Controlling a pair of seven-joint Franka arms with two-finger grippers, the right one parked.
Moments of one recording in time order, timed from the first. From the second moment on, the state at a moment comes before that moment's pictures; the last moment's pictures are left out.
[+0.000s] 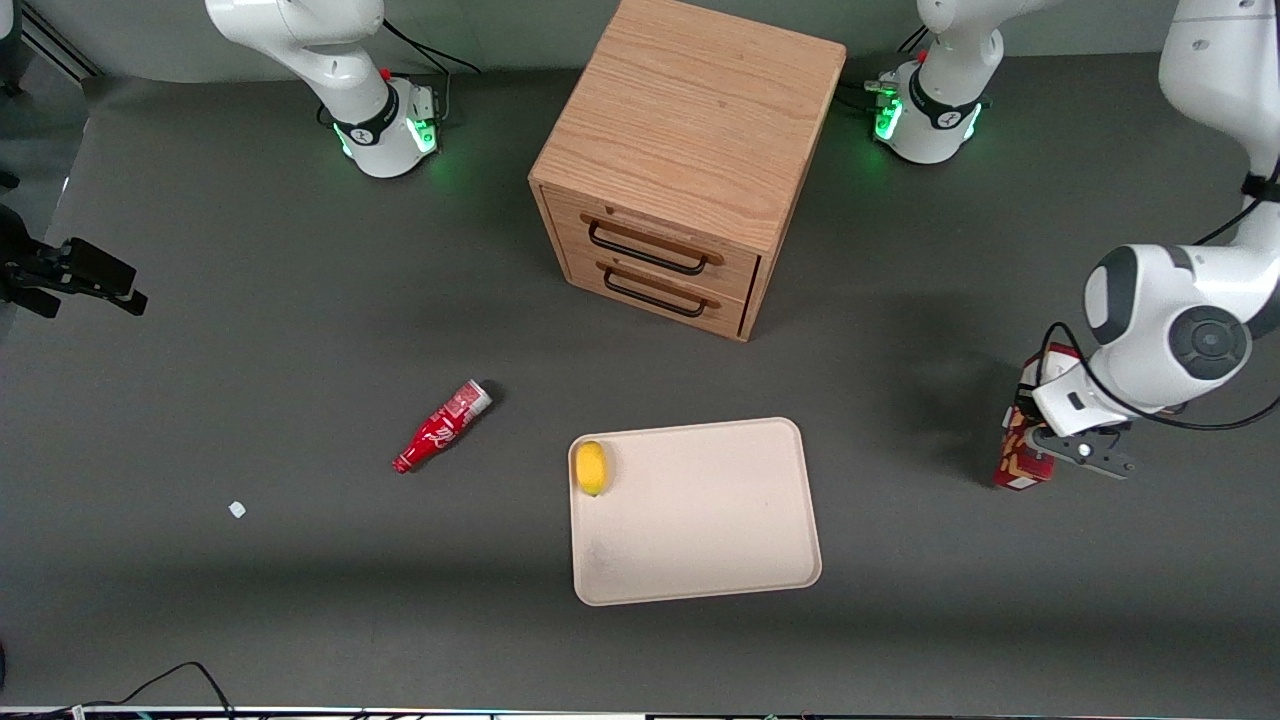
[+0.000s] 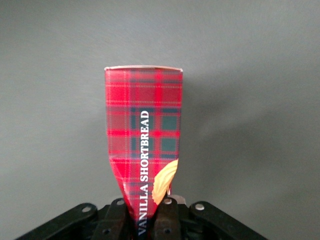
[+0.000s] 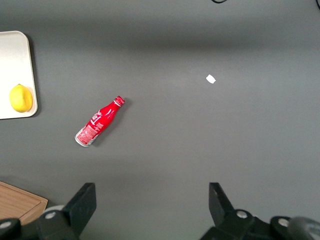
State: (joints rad) arm 0.31 0.36 -0.27 -1.94 0.24 2.25 0.30
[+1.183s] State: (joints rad) arm -0.12 0.64 -0.30 -1.17 0.04 1.83 -0.50
